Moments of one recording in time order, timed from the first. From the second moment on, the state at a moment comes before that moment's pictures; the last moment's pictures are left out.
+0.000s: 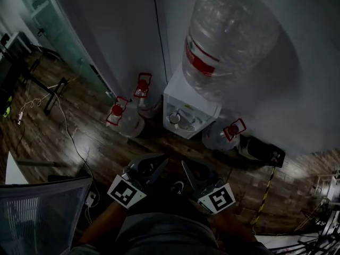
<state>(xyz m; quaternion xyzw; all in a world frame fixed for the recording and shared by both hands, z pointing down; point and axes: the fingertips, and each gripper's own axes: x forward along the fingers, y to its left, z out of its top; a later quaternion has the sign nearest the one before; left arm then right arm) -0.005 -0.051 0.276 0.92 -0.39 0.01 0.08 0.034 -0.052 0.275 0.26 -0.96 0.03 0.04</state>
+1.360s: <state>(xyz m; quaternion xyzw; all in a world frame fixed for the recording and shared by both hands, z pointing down) 0.001 -0.058 0.180 0.95 -0.32 0.01 0.05 0.020 -0.053 0.178 0.28 -0.96 0.01 0.02</state>
